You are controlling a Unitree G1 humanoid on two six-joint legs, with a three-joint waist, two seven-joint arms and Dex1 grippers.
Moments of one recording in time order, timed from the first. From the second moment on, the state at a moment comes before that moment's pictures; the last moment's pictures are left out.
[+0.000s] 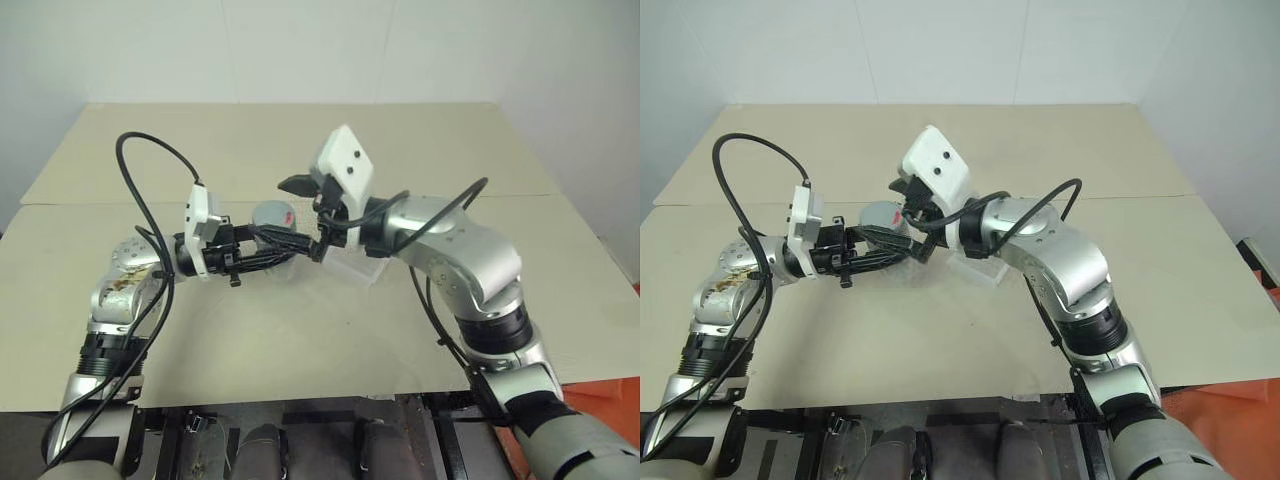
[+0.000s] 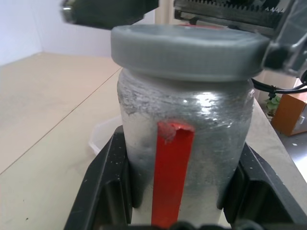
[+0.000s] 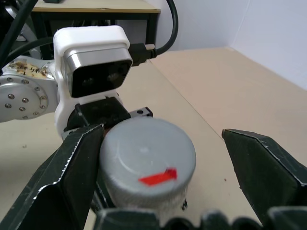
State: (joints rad) left arm -0.56 0.59 0.04 0.10 -0.54 0.29 -1.26; right arm -0.88 -0.33 0.25 -0.32 0.44 0.84 0.60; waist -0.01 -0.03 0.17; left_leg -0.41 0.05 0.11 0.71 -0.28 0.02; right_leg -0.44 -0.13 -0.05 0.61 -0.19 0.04
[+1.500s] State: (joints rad) left arm -0.55 0.55 0.05 0.06 -0.54 0.29 -1.23; right arm -0.84 -0.32 0.20 -0.38 0.51 0.84 0.61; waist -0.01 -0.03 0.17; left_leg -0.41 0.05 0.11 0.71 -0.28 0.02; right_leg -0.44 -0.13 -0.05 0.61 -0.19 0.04
